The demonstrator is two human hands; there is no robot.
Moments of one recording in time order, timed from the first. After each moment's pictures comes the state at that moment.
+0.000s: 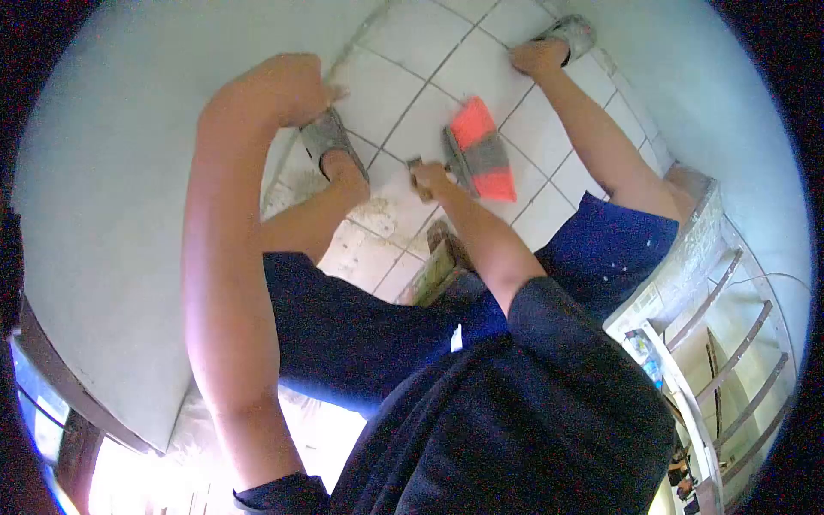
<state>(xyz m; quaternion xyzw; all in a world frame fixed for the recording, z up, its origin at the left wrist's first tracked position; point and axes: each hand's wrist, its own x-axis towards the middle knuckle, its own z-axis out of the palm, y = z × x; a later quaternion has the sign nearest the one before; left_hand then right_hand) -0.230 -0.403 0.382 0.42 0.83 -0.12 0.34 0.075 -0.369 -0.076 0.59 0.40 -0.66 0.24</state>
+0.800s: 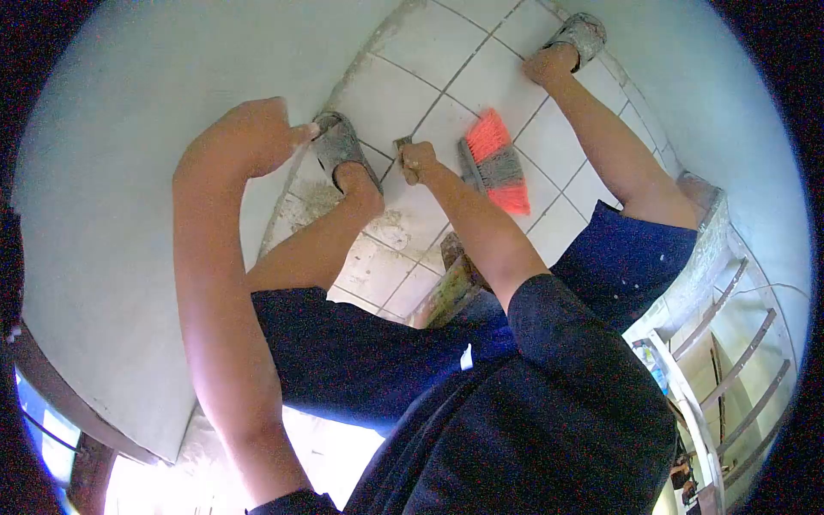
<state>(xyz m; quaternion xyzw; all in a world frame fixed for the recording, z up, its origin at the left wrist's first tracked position) -0.252 -0.449 0.385 0.34 0.85 -0.16 0.37 -0.035 -0.362 -0.123 0.40 0.65 -0.64 0.11</state>
